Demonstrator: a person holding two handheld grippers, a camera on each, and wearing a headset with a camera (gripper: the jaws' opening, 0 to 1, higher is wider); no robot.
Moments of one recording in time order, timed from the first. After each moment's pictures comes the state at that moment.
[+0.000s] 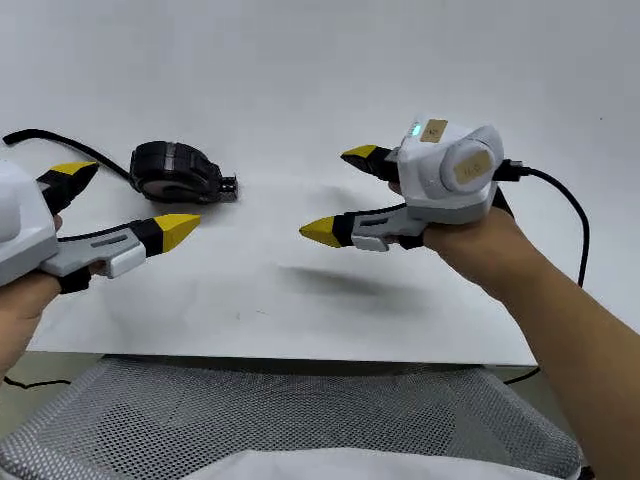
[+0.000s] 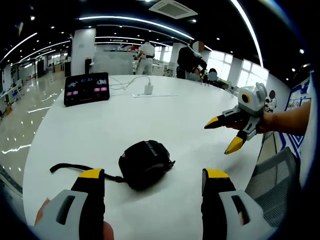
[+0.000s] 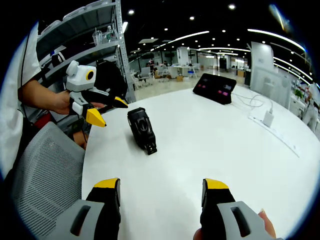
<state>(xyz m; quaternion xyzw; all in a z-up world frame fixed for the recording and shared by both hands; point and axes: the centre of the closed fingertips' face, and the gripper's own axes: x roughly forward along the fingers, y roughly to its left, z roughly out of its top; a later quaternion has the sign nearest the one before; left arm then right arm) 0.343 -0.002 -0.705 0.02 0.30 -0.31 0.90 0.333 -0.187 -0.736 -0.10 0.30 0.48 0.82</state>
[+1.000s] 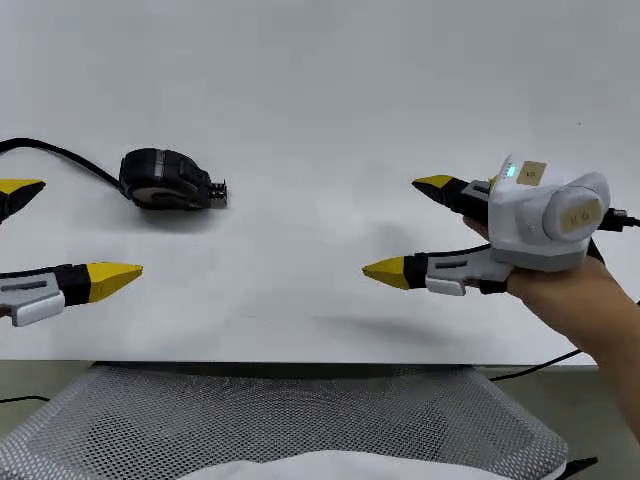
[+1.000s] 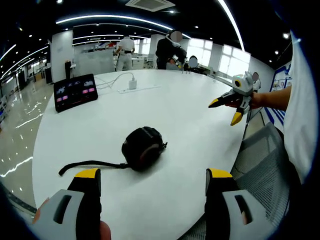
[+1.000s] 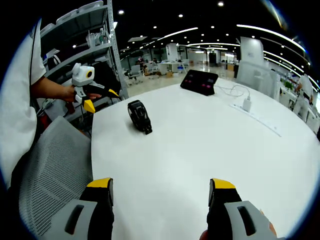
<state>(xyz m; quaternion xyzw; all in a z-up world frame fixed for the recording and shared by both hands) 0.312 0.027 -0.695 0.08 0.31 -0.39 0.87 0.283 -0.257 -0.720 -0.10 0.32 0.44 0.83</state>
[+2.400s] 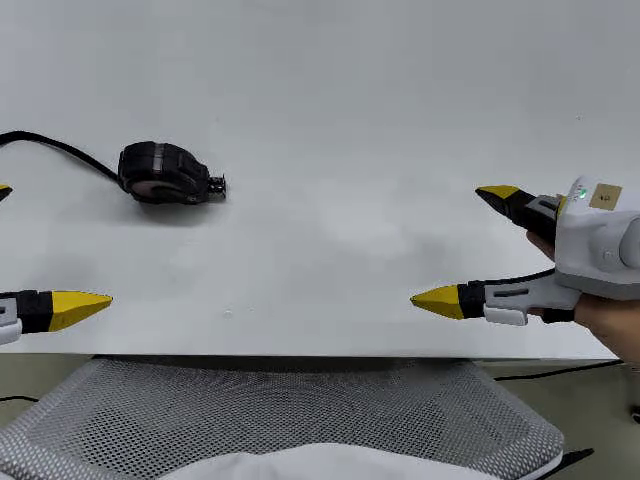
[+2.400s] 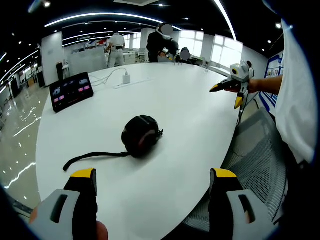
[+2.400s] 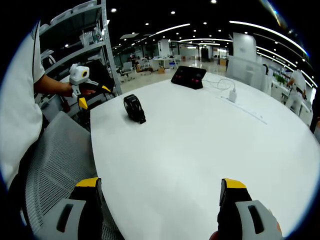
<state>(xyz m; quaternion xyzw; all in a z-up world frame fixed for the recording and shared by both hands) 0.291 0.046 -0.696 0.11 0.32 -0.41 0.84 0.259 -0.303 -0.713 -0.10 0.35 0.41 0.84</state>
